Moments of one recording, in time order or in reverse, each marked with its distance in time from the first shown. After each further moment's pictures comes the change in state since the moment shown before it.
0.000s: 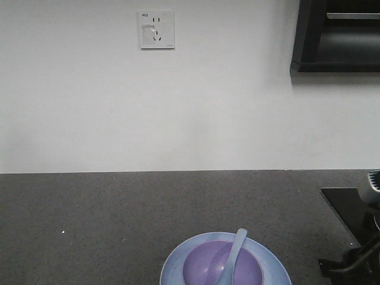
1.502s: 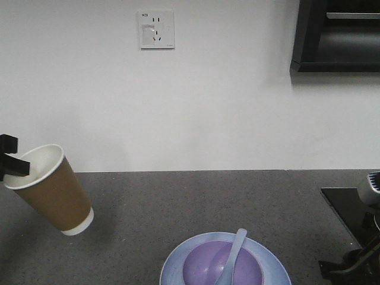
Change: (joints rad) left arm -0.314 -0.175 -0.002 -0.657 -0.047 0.256; right arm 0.000 0.000 0.000 0.000 0.010 0.003
